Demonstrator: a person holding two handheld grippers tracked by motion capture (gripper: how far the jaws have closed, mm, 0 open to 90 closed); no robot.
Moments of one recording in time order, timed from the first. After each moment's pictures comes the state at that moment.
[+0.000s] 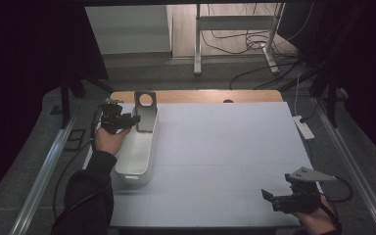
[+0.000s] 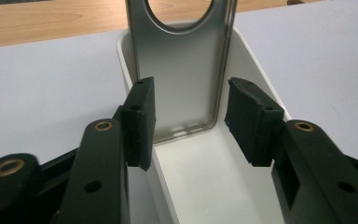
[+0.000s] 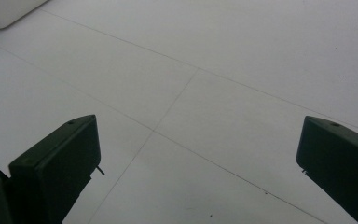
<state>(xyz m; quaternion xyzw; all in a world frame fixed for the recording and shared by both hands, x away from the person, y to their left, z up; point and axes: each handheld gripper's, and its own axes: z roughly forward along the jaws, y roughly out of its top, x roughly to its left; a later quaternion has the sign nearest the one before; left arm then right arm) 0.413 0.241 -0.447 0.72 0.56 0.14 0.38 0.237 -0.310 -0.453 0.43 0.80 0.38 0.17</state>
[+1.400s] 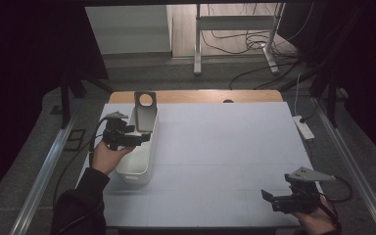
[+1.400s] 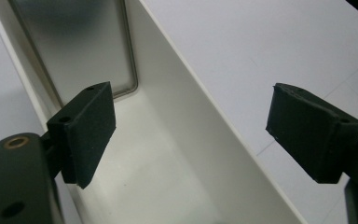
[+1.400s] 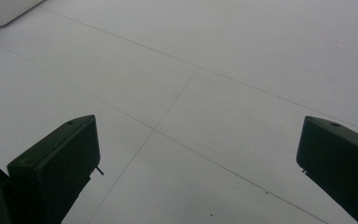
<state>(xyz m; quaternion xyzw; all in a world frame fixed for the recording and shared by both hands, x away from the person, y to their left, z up) 0.366 0.223 -0.450 0.77 0.48 0.09 0.41 0.238 -0.309 -0.454 0.43 0.80 0.38 0.17</state>
